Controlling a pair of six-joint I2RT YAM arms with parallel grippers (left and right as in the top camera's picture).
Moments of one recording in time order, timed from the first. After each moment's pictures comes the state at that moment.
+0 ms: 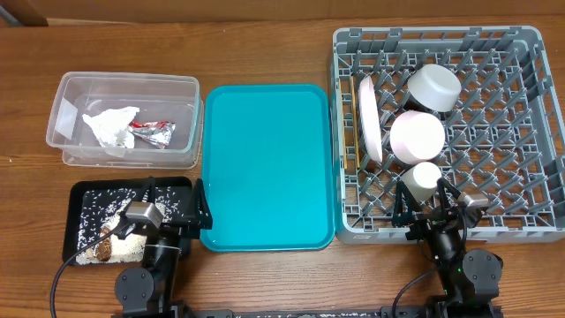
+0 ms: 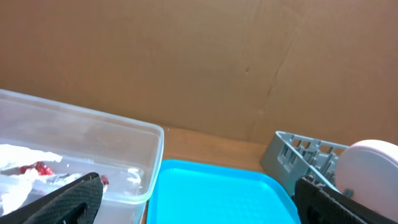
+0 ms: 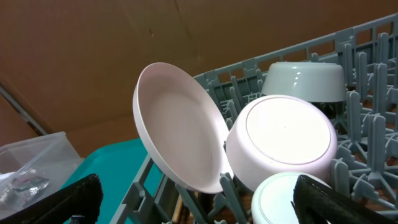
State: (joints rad) left arm 0.10 0.03 0.01 0.13 0.22 -0.32; right arm 0.04 0.01 0.04 -0.09 -0.17 0.36
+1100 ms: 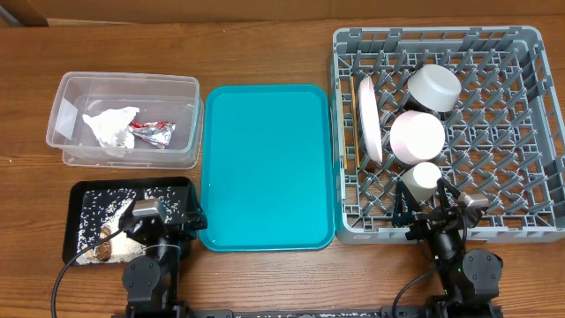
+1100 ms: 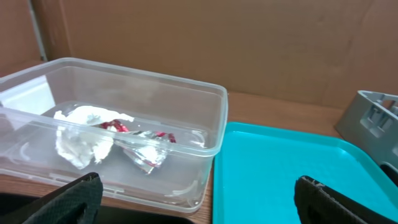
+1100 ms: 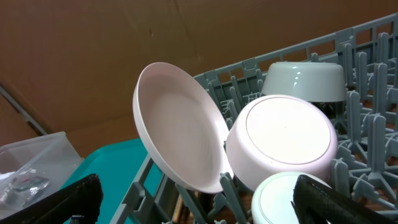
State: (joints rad) left arm 0.04 0.01 0.01 -0.07 -0.04 -0.16; right arm 0.04 0.01 0.04 -0.09 -0.17 0.36
